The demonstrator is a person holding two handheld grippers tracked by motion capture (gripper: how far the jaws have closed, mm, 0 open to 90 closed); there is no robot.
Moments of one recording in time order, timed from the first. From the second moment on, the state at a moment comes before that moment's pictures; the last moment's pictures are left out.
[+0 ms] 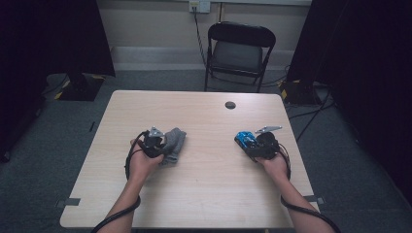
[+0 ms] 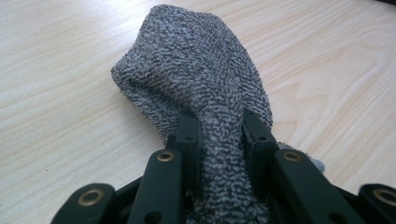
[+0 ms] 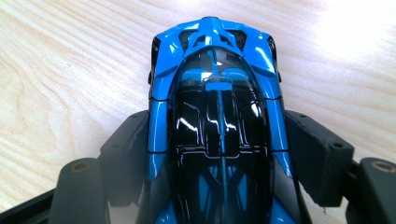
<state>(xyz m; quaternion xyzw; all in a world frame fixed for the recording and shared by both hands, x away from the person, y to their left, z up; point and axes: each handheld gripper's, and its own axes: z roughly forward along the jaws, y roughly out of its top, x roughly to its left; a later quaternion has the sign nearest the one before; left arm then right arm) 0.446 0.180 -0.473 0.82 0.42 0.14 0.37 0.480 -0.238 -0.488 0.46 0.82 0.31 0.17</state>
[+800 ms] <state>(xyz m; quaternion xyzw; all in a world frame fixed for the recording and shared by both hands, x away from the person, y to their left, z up) 0.443 0.178 -0.473 0.81 0.43 0.14 0.38 0.480 -0.241 -0.489 0.45 0.82 0.31 0.17</state>
